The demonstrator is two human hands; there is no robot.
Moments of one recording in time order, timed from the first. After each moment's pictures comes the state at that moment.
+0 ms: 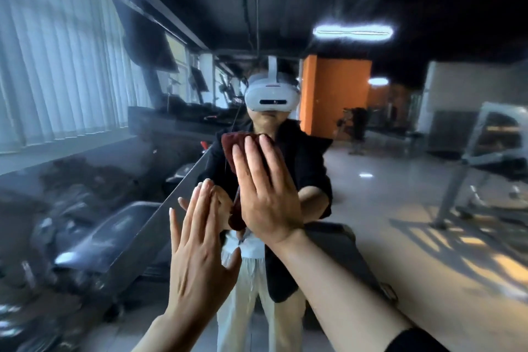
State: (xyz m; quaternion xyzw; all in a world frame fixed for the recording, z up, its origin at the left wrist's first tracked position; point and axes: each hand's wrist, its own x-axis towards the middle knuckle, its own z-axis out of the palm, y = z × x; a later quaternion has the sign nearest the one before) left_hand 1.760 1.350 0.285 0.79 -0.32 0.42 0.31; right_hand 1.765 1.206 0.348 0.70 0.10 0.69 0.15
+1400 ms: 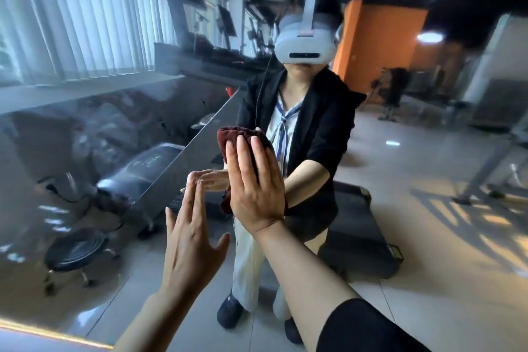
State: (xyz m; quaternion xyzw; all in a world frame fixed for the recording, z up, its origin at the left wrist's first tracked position) left_hand 1.741 1.390 0.207 0.88 -0.18 0.27 0.34; right_hand 1.781 1.250 0.245 0.73 0.10 0.67 0.10
